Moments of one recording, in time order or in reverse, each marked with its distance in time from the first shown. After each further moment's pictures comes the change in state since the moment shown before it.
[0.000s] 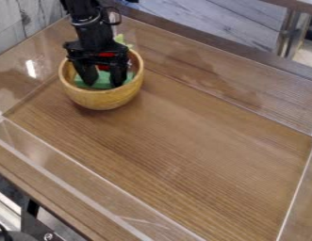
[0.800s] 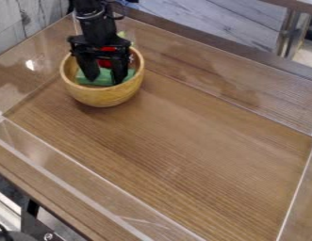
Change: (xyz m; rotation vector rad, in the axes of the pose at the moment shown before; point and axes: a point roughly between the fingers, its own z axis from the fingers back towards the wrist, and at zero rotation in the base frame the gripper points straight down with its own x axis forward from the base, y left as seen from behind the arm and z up) arm 0.018 -0.016 -0.006 -0.010 0.011 -0.065
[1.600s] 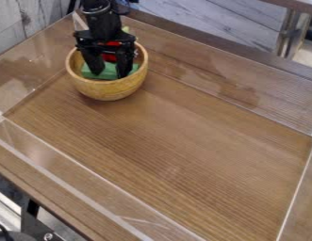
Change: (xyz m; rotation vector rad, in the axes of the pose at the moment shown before) arm 0.008 0.001 -0.003 -0.009 0.017 0.016
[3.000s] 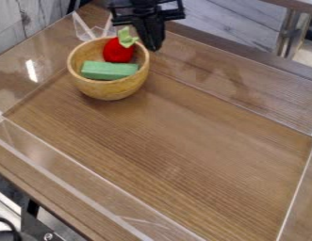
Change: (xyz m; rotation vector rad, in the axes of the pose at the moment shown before) arm 0.002 -0.086 0.069 -0.119 -0.036 0.068
